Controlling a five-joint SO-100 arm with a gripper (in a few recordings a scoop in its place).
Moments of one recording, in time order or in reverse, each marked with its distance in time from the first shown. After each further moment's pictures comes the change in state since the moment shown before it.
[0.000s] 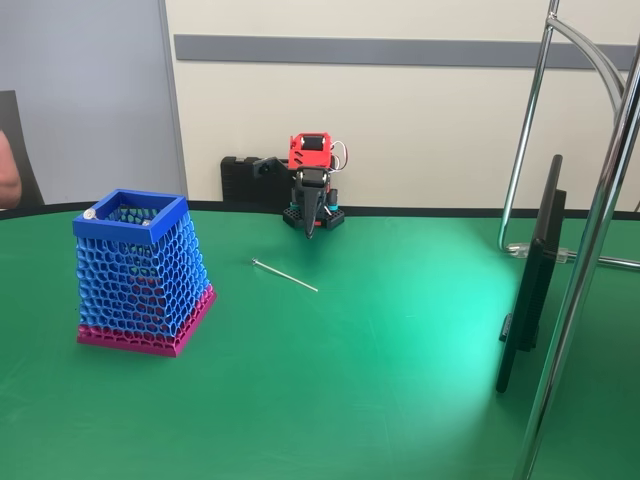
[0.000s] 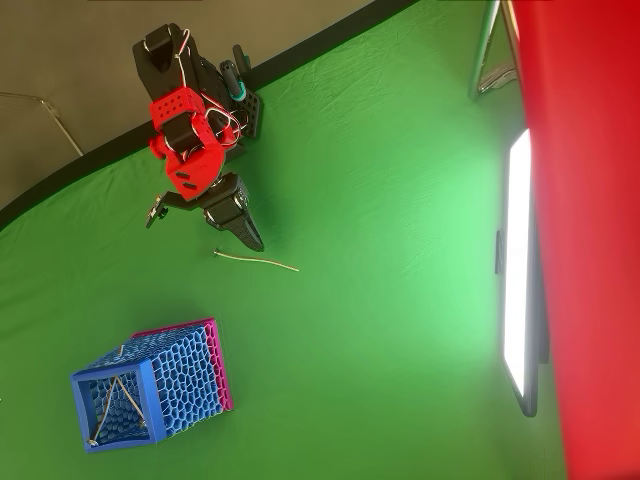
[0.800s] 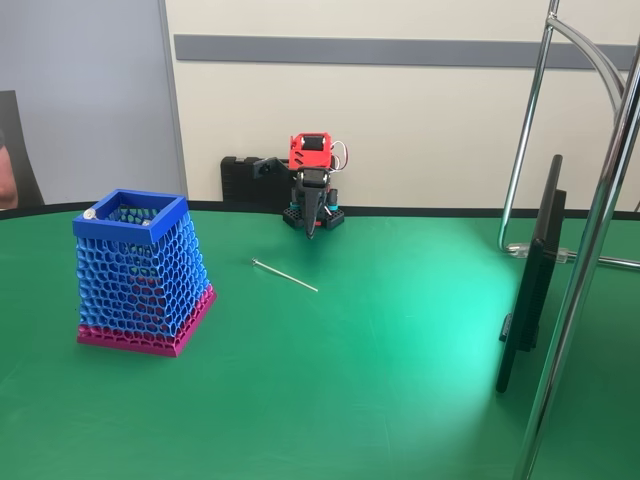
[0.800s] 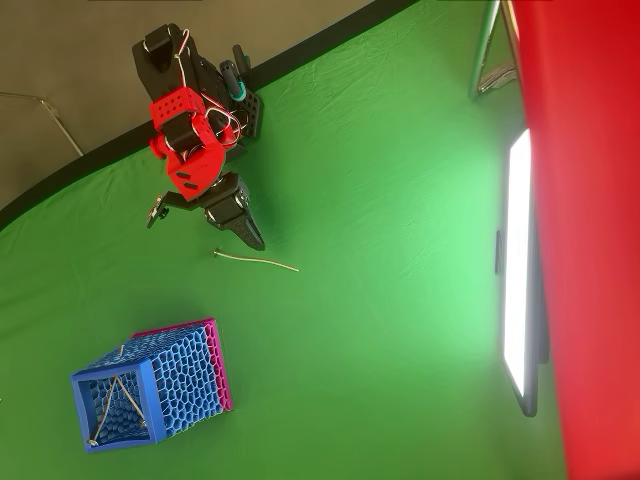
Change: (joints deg) arm -0.4 0.0 0.0 0.8 0.8
